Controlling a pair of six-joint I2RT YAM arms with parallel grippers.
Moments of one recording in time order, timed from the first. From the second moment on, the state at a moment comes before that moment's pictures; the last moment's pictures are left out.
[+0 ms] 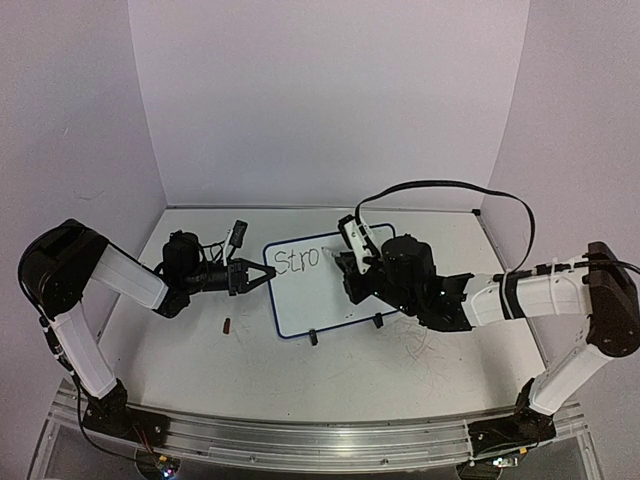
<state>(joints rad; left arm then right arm) -0.48 1.74 0.64 0.94 0.83 -0.50 0.98 1.58 0.90 0.38 0.34 -0.03</state>
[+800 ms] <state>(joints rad) -0.48 1.74 0.64 0.94 0.83 -0.50 0.98 1.61 0.92 0.39 0.34 -0.03</state>
